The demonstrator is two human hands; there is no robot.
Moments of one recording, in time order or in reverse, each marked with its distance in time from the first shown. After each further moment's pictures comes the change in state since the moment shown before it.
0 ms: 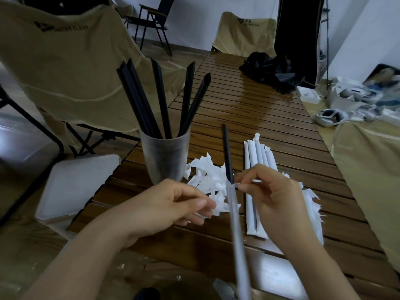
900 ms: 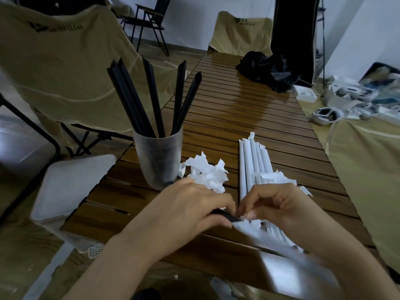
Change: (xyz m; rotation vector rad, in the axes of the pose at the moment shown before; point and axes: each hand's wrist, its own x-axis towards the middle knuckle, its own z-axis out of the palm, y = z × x) left_hand 0.017 0.007 0.032 0.882 0.199 0.593; right_hand -0.001 0.010 -0.043 0.123 -0.527 0.157
